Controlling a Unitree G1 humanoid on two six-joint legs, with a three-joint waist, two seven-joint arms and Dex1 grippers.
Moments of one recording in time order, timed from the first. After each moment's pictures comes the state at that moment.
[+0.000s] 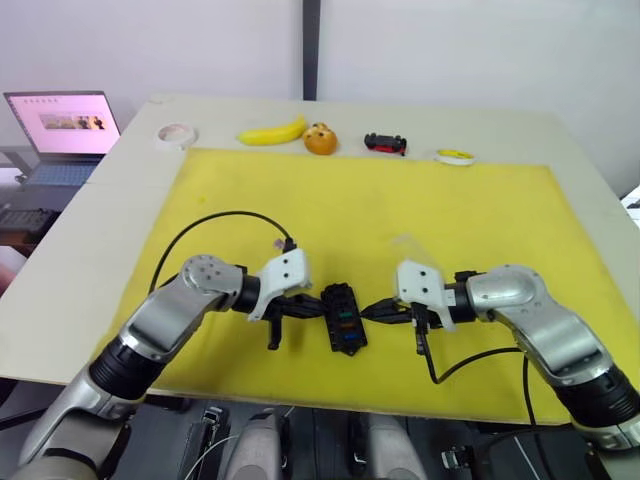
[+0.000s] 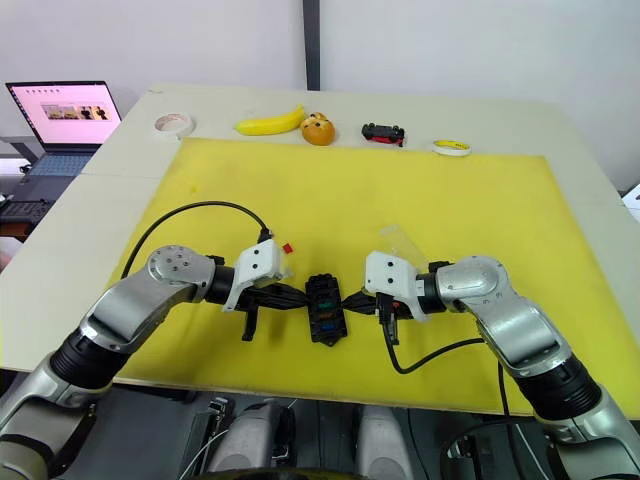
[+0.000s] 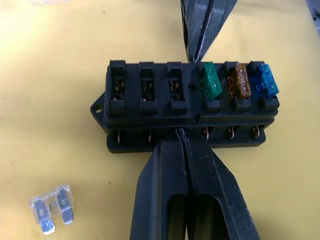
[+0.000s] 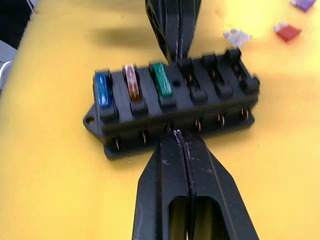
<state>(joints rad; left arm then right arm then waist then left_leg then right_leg) -0.51 0.66 -0.40 -0.29 -0.30 0.66 -1.07 -0.34 -0.80 0.23 -0.37 0.24 0.49 1.14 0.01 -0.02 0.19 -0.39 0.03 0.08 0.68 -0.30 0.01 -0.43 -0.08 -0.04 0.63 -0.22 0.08</state>
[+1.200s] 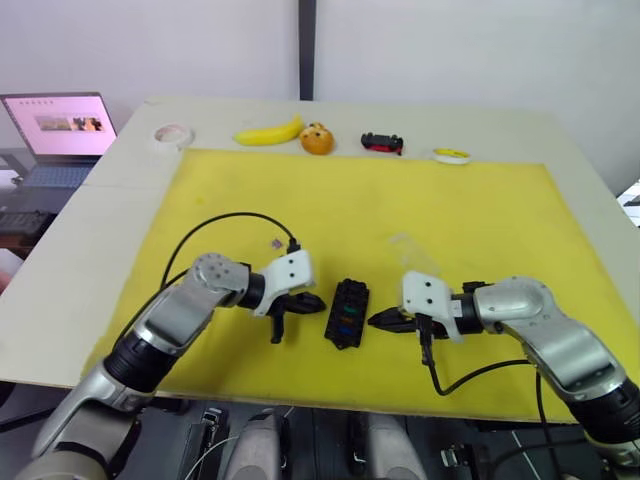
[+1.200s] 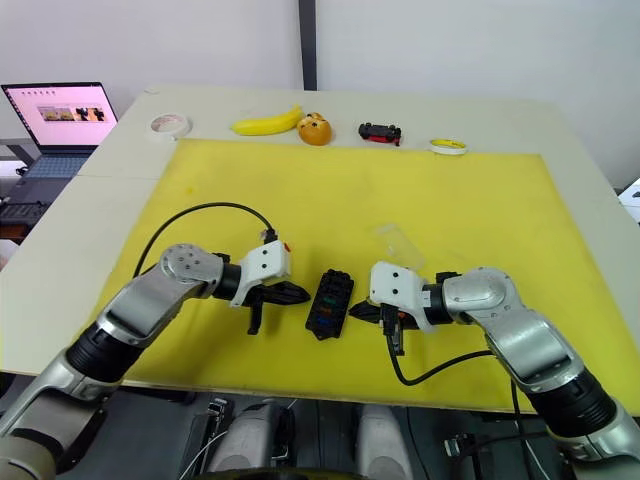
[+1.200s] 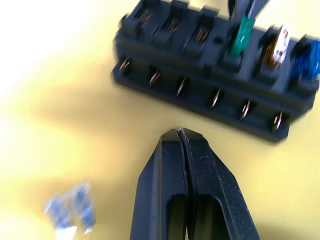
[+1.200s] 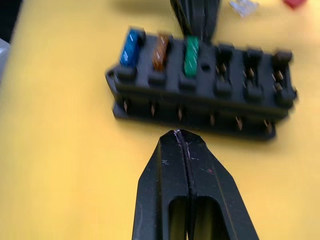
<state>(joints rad) -0.51 0.65 -0.39 -0.23 -0.20 0.62 -1.06 -0.27 -0.85 0.22 -0.42 0.24 0.50 1.09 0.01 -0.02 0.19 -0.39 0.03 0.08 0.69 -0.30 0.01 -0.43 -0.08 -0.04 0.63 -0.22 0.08</state>
